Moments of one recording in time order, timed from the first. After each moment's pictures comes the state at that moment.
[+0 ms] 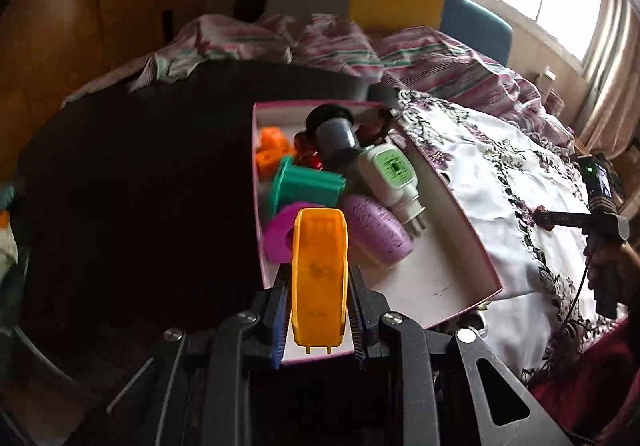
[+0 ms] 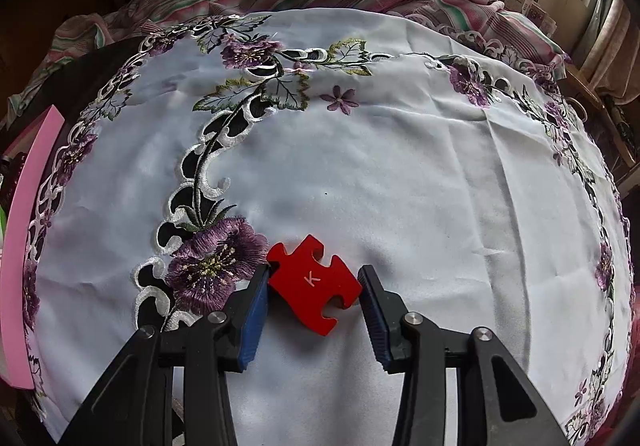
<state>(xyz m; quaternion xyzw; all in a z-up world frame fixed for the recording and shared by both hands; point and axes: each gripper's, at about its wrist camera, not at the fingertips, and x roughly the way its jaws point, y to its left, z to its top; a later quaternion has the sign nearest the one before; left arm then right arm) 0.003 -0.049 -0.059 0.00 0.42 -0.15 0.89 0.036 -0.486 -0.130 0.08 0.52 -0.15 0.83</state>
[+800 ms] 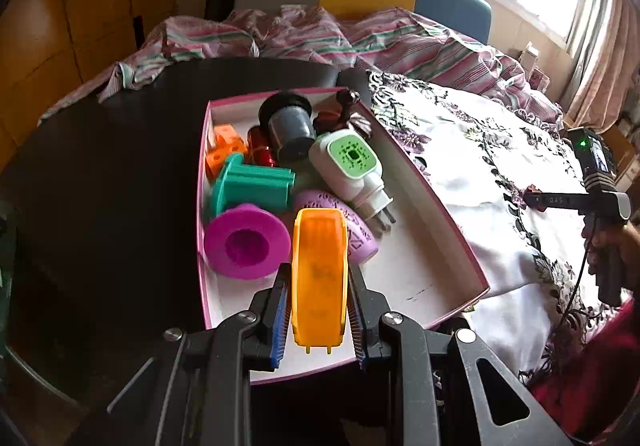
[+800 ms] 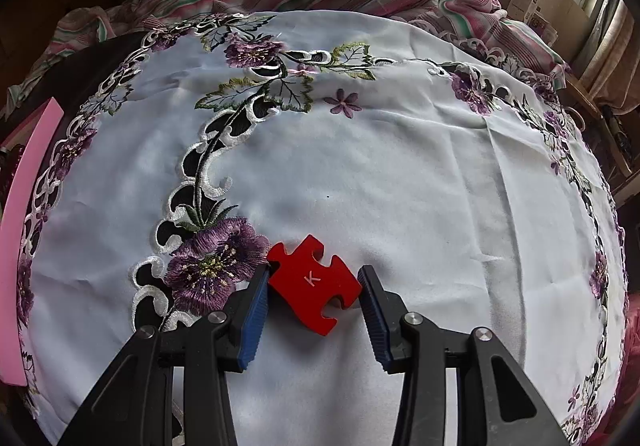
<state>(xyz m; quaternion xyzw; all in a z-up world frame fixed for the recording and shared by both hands) 0.015 -0.086 -0.069 0.03 0.43 -0.18 0.88 0.038 -0.483 -0.130 0.06 0.52 -0.15 0.84</state>
